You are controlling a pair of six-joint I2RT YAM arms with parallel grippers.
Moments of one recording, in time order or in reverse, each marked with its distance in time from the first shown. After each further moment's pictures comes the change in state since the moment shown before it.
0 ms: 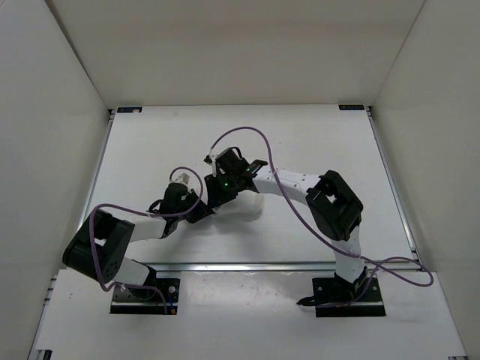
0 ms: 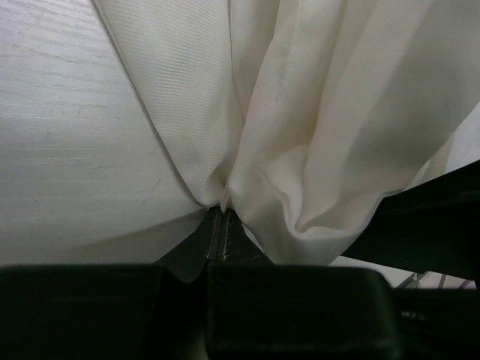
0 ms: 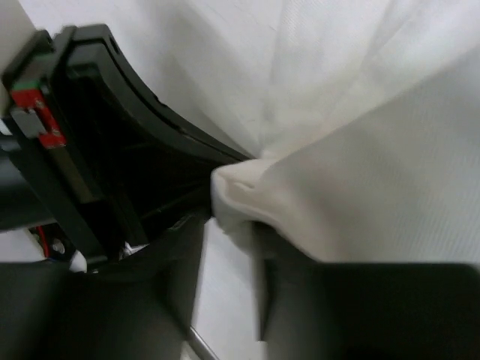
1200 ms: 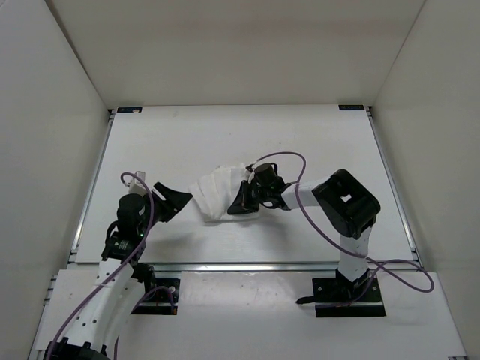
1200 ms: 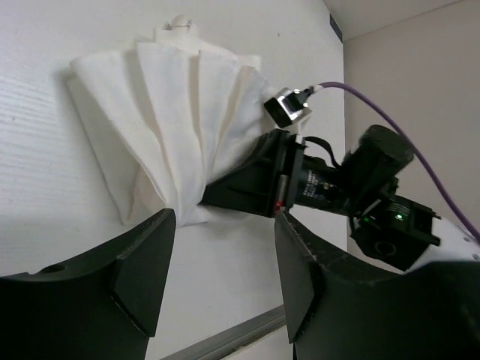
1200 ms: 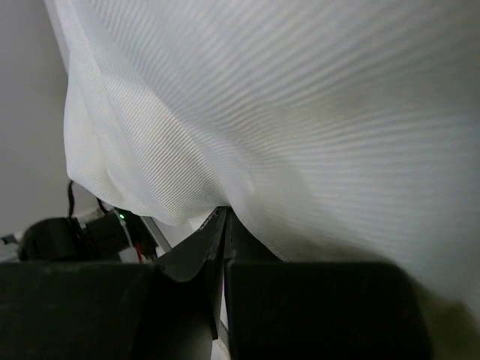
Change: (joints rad) left arm 0.238 -0.907 -0.029 -0.529 0.071 -0.048; right arm -0.184 -0.085 -0.533 0.612 -0.196 0.469
